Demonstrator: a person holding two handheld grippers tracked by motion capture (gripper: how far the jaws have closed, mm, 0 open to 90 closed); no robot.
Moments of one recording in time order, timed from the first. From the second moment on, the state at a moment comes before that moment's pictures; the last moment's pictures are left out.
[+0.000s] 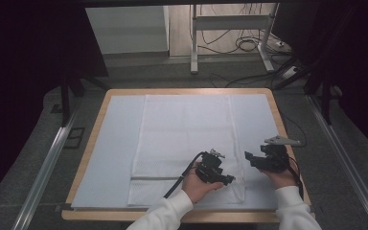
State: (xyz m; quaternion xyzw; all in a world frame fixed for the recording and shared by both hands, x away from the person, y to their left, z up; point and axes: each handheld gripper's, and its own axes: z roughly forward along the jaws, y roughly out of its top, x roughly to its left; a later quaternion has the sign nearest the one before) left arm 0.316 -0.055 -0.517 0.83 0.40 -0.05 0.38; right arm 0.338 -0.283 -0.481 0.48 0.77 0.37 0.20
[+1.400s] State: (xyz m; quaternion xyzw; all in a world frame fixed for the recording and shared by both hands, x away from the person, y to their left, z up) left arm 0.319 -0.064 -0.522 0.83 0.40 -0.09 0.38; right arm 0.338 -0.284 -0.480 0.48 0.77 0.37 0.21
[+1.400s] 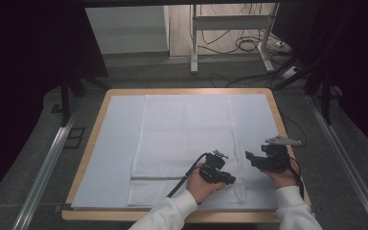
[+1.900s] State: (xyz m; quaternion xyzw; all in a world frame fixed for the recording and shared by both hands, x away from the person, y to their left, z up) left arm 0.318 -0.068 -0.522 0.83 0.39 -0.07 0.38; right arm 0.338 -0.284 -0.480 0.48 0.77 0.37 0.21
